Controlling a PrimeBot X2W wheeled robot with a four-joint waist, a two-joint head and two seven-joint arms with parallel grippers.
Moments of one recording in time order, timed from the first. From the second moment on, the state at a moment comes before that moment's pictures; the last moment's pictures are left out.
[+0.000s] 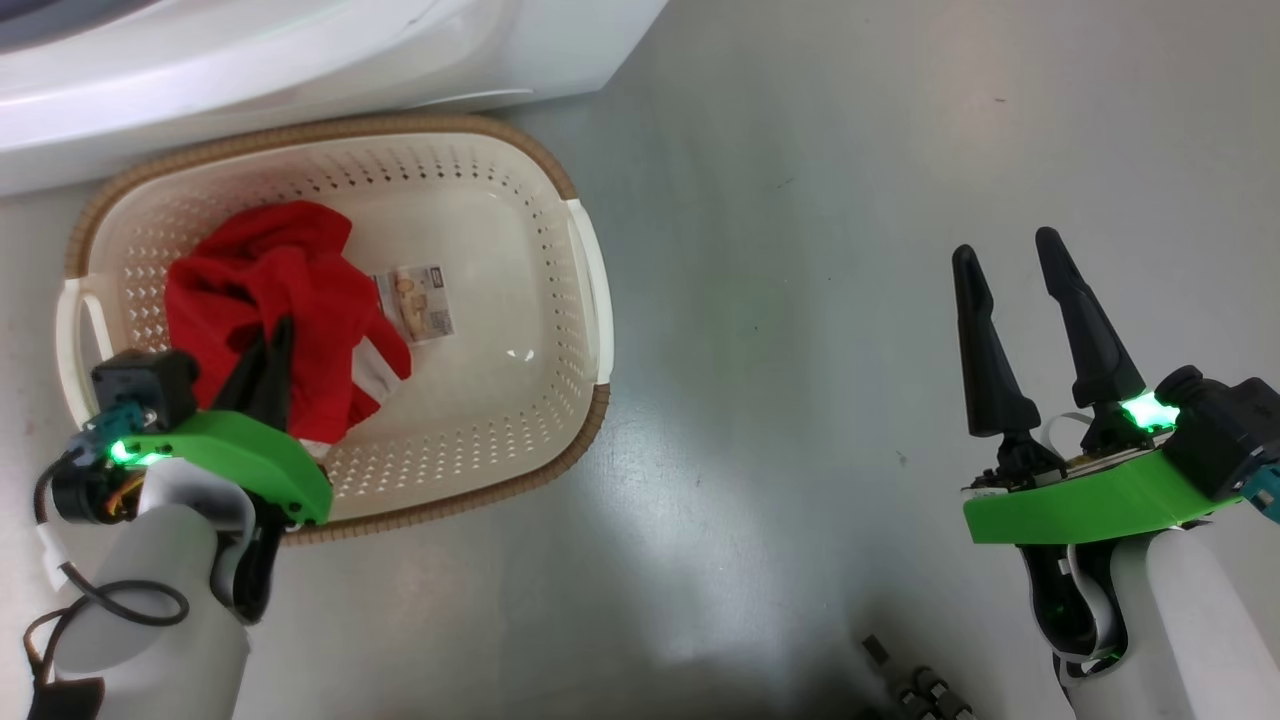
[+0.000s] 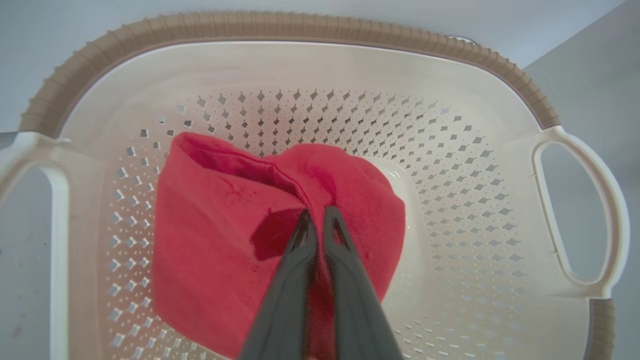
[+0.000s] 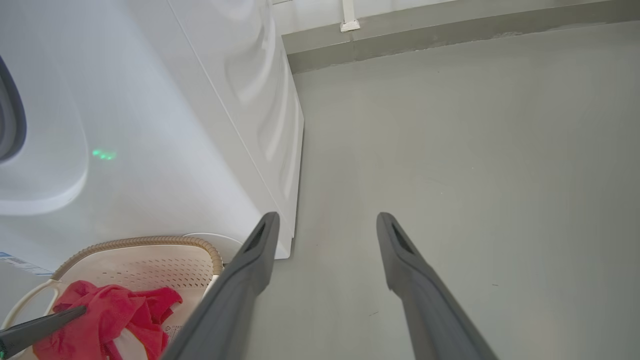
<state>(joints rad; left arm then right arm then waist) -0.73 0.22 -0.25 0.92 -0.50 -0.13 -0.26 -0.28 -0.04 0.04 0.06 0.38 0.12 -0.26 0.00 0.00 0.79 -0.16</state>
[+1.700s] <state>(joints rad) -0.18 0.08 0.09 0.29 -0.32 -0.13 -0.26 -0.01 -0.04 0.00 0.17 0.30 0.12 -0.26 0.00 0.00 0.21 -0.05</state>
